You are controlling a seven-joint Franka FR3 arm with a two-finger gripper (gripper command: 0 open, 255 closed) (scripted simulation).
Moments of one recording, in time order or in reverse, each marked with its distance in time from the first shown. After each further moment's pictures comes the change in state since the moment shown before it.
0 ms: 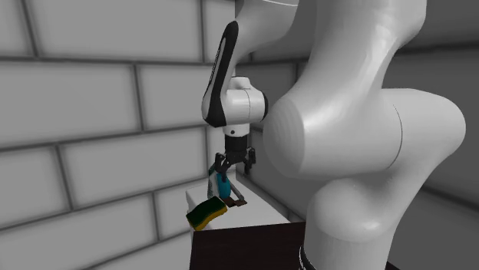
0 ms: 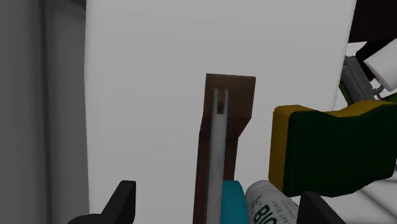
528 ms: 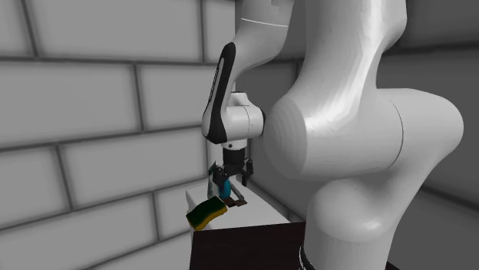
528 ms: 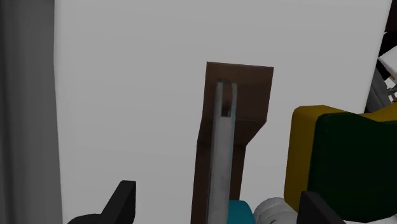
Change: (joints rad) arm 0.025 0.149 -0.022 0.034 -0.055 0.120 0.042
